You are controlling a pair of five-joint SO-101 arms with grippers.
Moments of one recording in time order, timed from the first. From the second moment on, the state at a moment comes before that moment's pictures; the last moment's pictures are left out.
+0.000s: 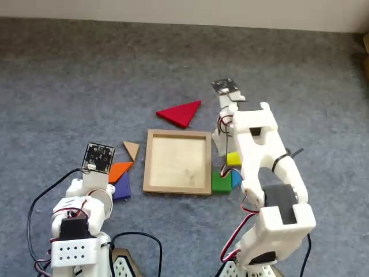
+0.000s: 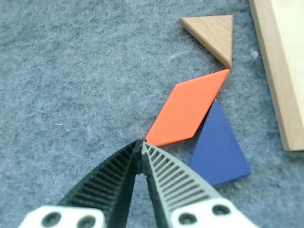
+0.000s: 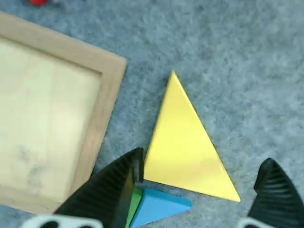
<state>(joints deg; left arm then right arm) -12.0 -92.1 96.0 58.8 -11.2 -12.6 9.5 15.4 65.3 18.1</state>
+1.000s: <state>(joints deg) -12.0 -92.1 96.0 58.8 -11.2 -8.9 17.1 14.3 65.5 28.4</state>
